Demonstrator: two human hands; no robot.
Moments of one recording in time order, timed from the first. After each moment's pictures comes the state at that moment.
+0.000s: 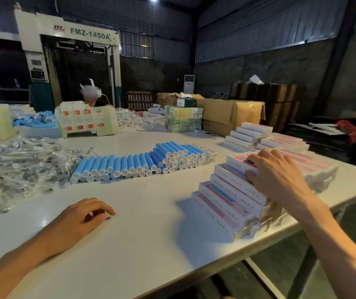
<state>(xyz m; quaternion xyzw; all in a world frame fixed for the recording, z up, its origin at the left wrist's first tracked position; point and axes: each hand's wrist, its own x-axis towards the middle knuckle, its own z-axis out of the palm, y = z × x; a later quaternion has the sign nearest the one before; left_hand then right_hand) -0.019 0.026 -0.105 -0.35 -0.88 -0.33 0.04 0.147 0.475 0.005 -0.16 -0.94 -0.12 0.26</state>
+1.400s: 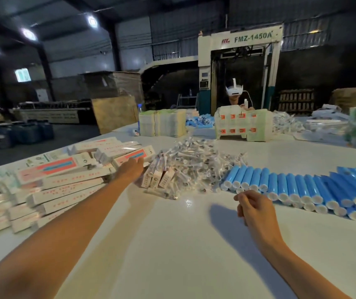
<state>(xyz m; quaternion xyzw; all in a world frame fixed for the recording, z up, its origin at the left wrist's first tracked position) -0.129 -0.206 -0.035 0.30 -0.89 -0.29 0.16 -0.107 0.158 -0.121 0.13 -0.75 0.64 0.14</state>
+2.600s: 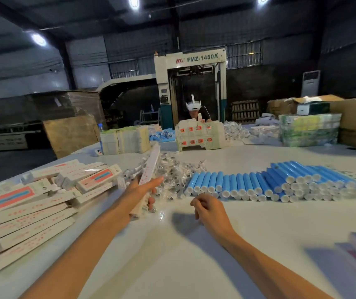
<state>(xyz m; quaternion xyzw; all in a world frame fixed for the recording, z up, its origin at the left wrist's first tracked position) -0.047 -0.071 -0.023 0.03 -0.70 -0.71 0.05 -0.083 0.158 -0.107 0.16 -0.81 0.55 0.13</state>
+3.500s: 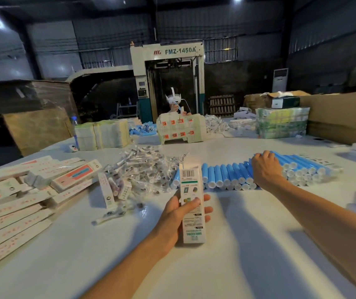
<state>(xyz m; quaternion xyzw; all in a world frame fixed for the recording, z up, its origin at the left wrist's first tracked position) -0.030 0.041 -0.096 -0.15 -0.56 -0.81 -0.08 -0.160 0.329 -0.044 -0.13 -0.96 -0.13 0.21</state>
